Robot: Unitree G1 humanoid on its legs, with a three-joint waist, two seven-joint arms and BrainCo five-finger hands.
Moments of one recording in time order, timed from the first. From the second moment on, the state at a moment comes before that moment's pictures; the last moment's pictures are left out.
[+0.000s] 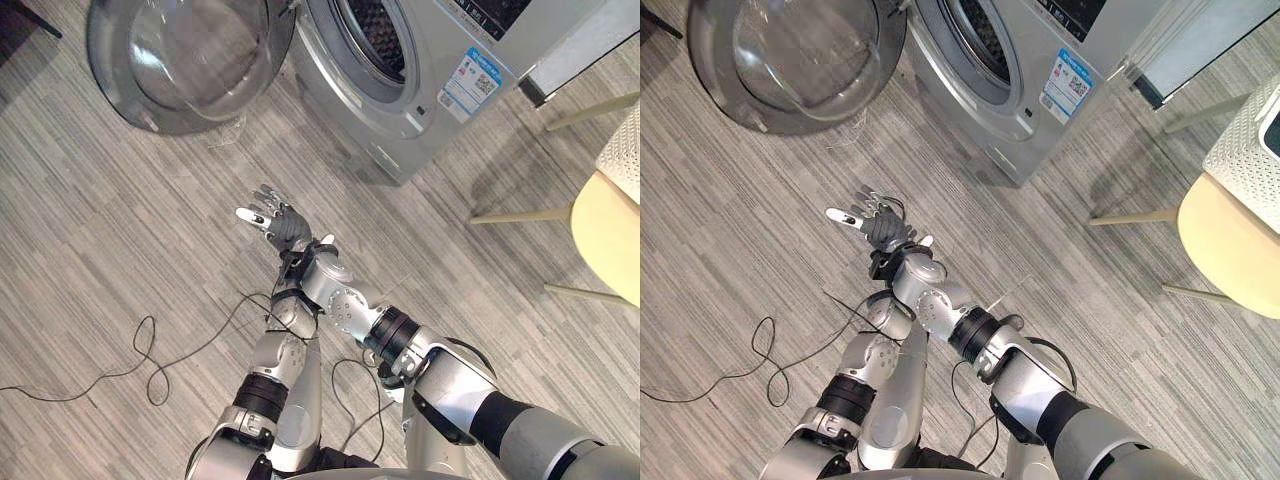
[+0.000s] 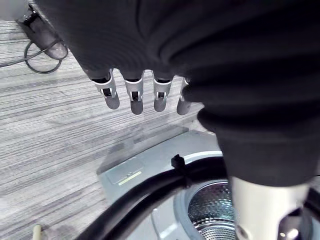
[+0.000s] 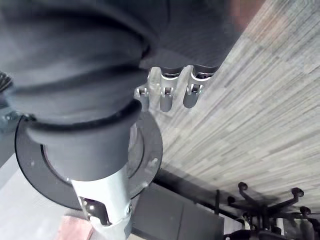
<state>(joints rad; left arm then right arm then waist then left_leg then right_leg) -0.36 -0.06 -0.19 0.43 -0.54 -0.05 0.25 -0.86 0.13 0.63 0.69 1.09 -0.09 -0.20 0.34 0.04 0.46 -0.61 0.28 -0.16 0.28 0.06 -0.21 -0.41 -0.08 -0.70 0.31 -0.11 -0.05</state>
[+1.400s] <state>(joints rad) -1.22 0.85 0.34 0.67 -0.09 0.02 0.22 0.12 -0.05 0.01 0.24 0.82 -0.12 -0.01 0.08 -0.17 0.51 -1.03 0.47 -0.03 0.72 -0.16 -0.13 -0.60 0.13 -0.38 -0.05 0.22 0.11</state>
